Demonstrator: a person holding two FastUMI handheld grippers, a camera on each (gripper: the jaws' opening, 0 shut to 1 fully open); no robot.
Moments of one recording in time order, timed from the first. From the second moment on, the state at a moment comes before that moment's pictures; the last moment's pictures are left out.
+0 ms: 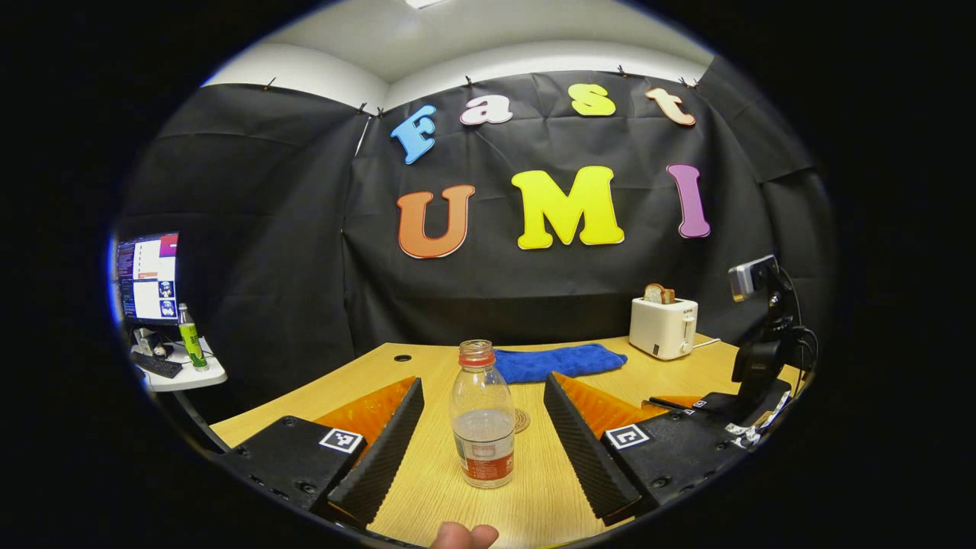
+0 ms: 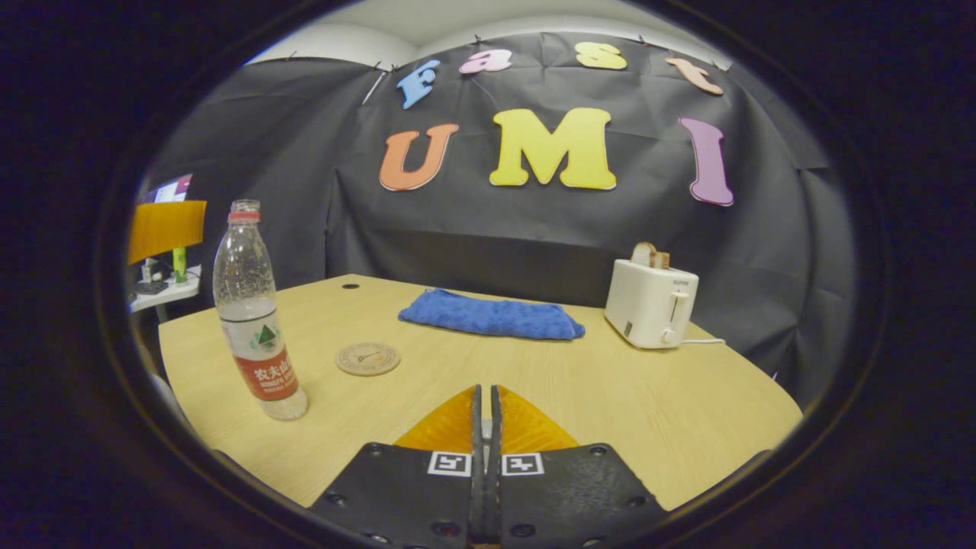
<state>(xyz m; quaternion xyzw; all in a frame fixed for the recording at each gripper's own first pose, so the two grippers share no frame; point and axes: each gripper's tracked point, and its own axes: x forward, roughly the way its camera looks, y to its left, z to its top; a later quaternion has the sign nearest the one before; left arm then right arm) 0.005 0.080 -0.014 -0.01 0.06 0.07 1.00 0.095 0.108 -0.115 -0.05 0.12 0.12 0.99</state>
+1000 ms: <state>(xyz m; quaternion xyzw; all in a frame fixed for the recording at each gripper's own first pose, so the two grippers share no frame) -0.015 0.063 -0.091 -0.03 0.13 0.04 0.99 0.047 0.081 -0.078 -0.02 0.10 0.16 0.98</state>
